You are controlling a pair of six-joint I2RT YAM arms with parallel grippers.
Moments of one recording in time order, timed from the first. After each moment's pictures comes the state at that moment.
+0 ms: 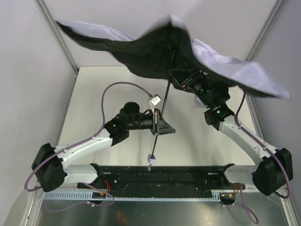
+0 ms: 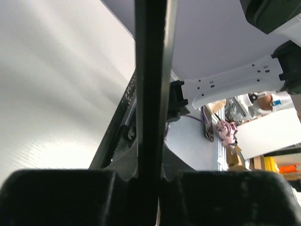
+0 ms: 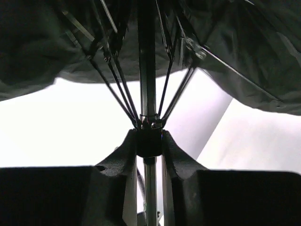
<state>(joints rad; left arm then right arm) -0.85 1.22 0.84 0.21 0.55 -0.74 0.49 1.25 1.03 0.59 -0.23 1.06</state>
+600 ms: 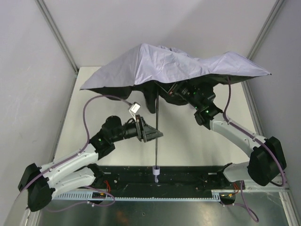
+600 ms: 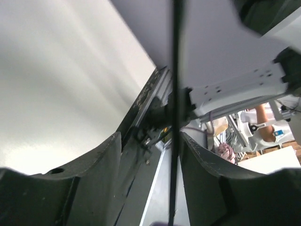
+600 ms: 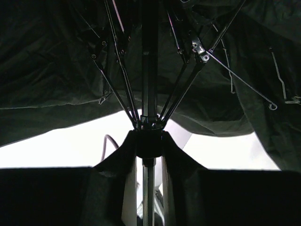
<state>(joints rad) -0.78 0.94 0.57 0.30 0.47 -0.83 0.60 1.33 1.01 0.58 -0.24 1.01</state>
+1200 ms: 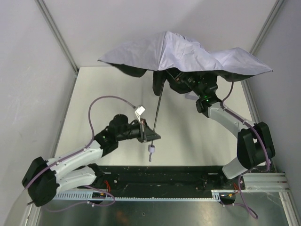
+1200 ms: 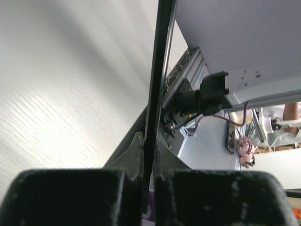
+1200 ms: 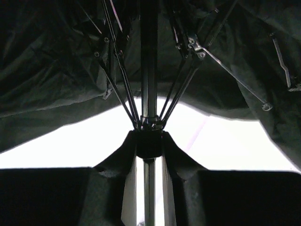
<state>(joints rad) -0.80 0.99 0.50 0.22 0.41 -0.80 0.43 1.53 1.09 0.76 -0.34 1.09</state>
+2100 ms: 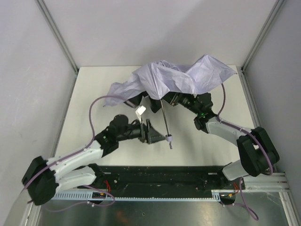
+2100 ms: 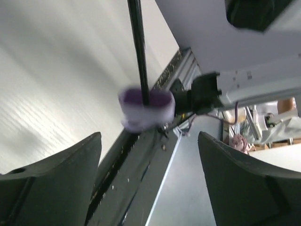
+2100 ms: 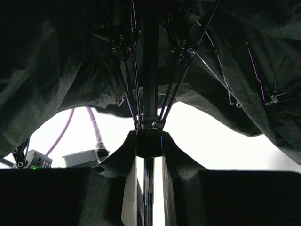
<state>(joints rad) -0.78 1.06 0.58 0.21 0.45 -0.80 0.54 1.46 0.81 0.86 -0.41 0.94</state>
